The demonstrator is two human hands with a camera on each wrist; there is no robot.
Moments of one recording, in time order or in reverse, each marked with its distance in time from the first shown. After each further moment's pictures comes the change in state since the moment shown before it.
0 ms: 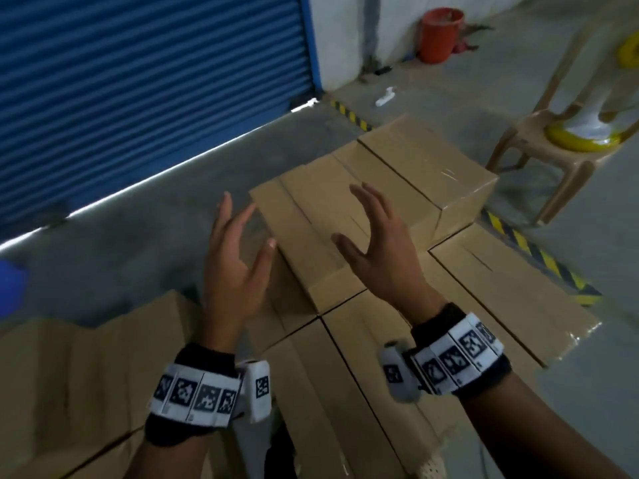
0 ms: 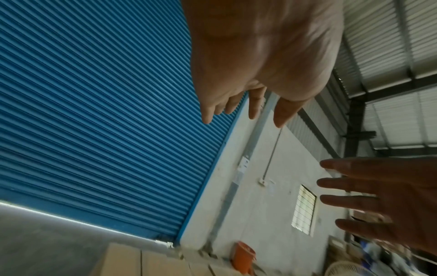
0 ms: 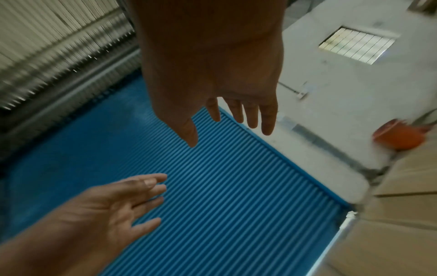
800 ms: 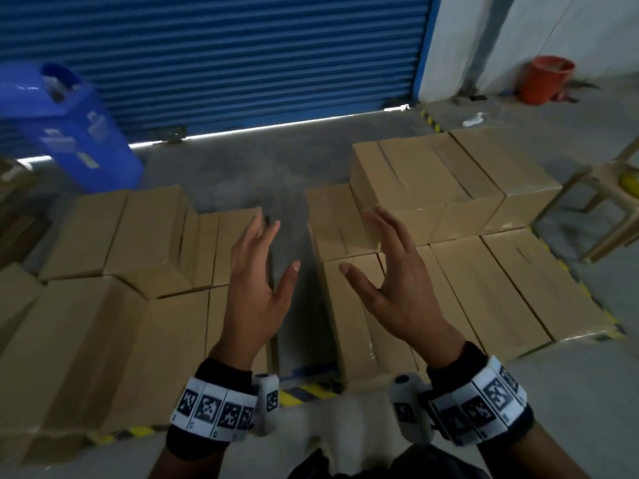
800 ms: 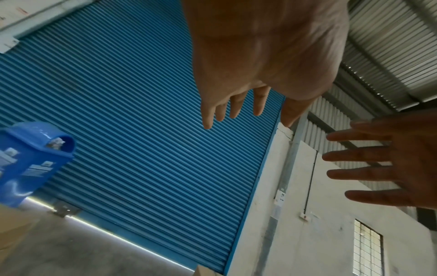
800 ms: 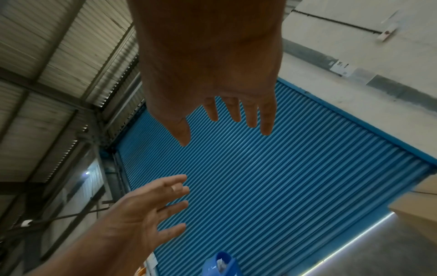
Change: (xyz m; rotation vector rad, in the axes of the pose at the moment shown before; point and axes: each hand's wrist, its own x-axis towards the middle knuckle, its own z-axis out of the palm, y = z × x) left_hand -0.415 0.016 -0.232 0.119 0.225 -0.040; right_hand -0.354 -0.266 -0.001 0.076 -0.212 -0.283
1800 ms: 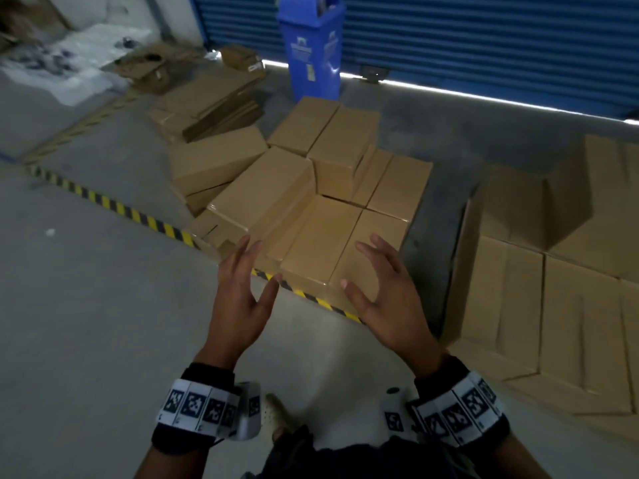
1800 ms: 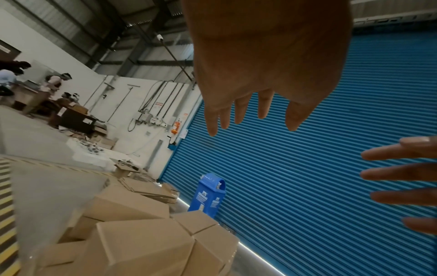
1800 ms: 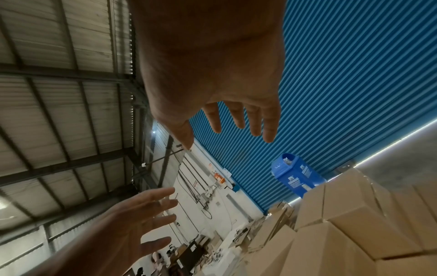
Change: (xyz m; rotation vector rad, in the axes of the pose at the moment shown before) left_hand -0.395 -0.058 -0.274 0.314 0.326 -0.447; right_hand -0.232 -0.238 0.185 0.298 -0.505 -0.182
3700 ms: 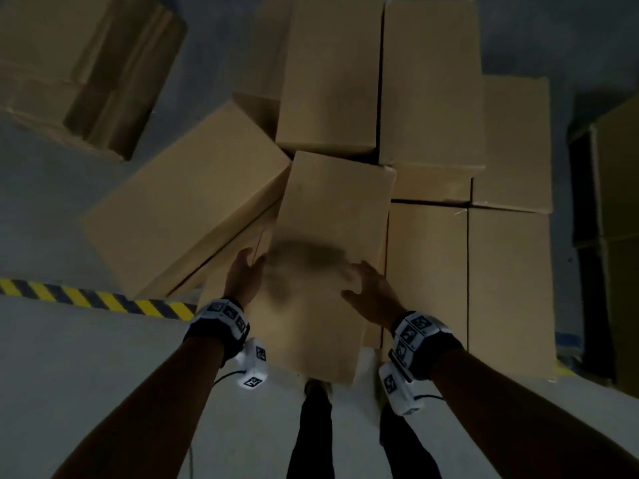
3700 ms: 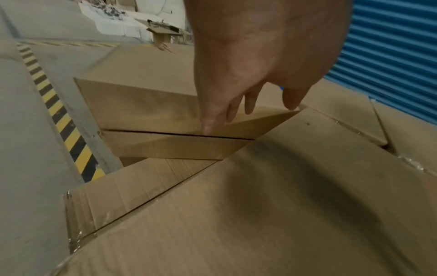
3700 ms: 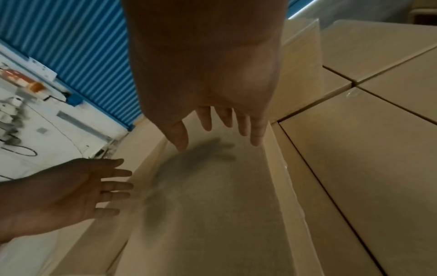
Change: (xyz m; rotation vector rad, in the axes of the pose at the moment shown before) left_hand 0.589 -0.720 0.241 -0.044 -0.720 -0.819; right_hand 0.598 0.273 0.572 -0.065 -0.503 0.844
